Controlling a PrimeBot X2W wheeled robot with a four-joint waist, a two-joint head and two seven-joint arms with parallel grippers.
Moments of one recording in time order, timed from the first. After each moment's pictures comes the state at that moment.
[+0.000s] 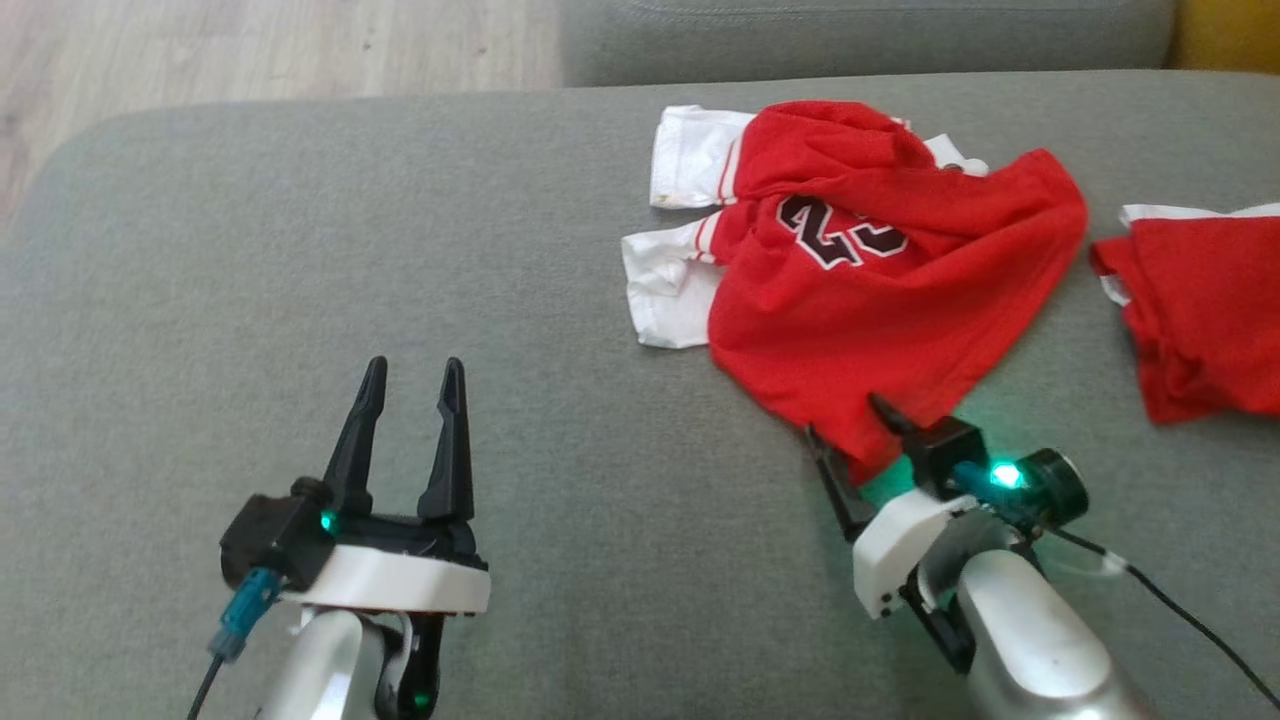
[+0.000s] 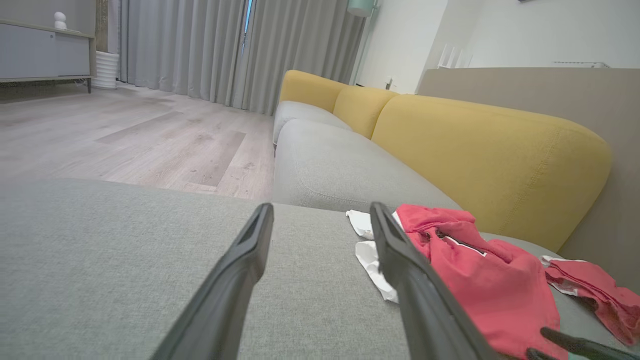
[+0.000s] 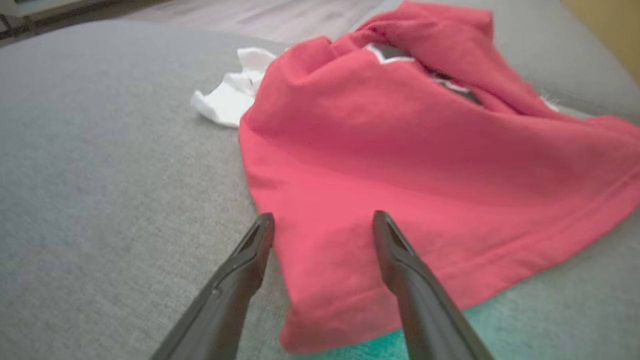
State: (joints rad) left arm -0.16 0.06 -0.23 0.24 -0.35 -0.12 -0.26; right arm -0.34 -0.06 0.29 0.71 -0.03 0.13 -0.13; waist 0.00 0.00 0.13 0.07
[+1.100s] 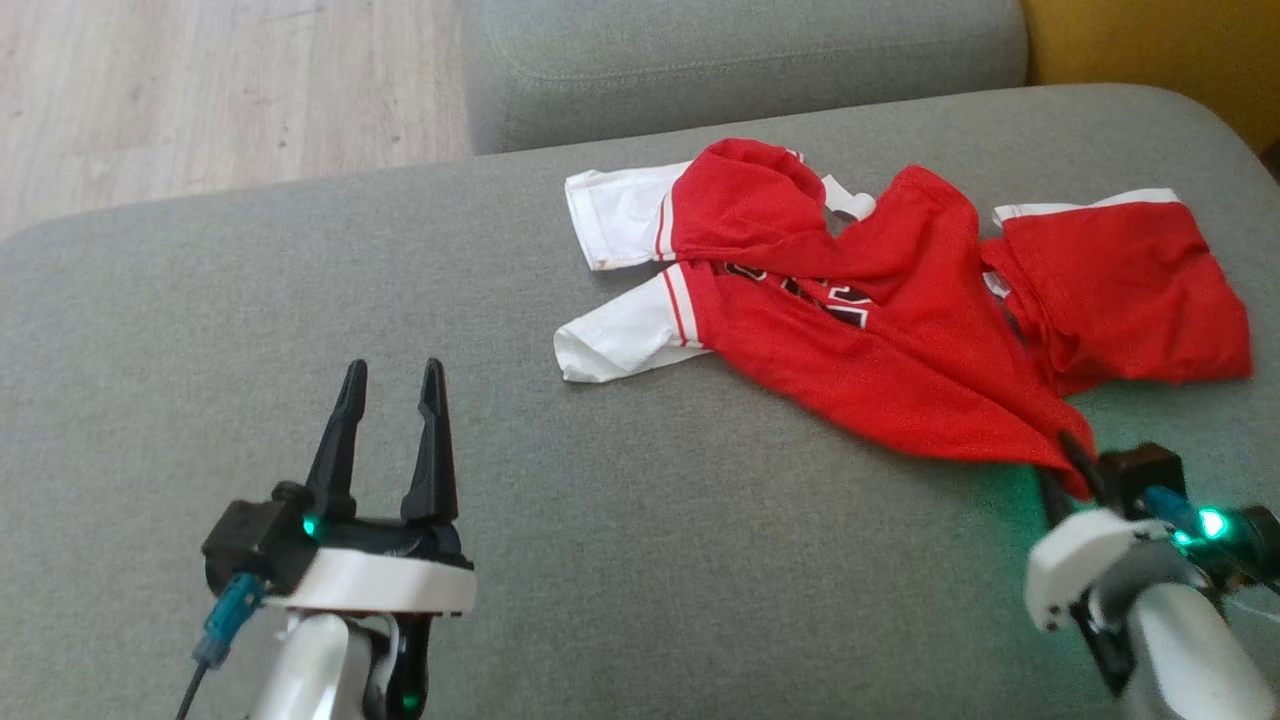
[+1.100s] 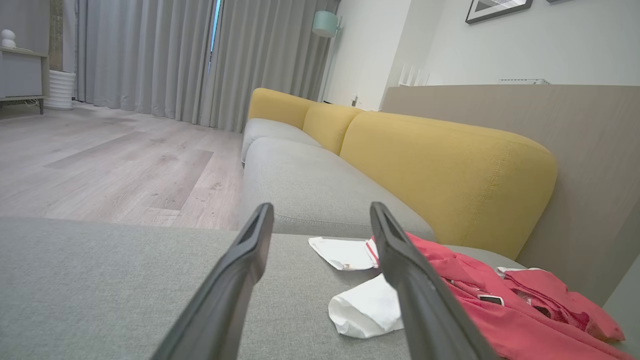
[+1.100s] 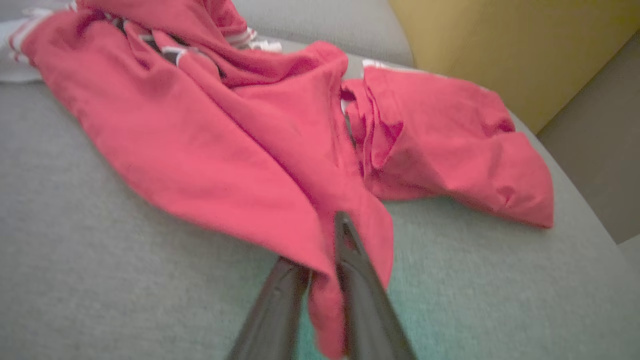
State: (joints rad) left arm -0.15 0.05 -0.20 0.24 -0.35 -0.12 -0.26; right arm -0.25 -0.19 0.01 0.72 -0.09 0.13 -0.11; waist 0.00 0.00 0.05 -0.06
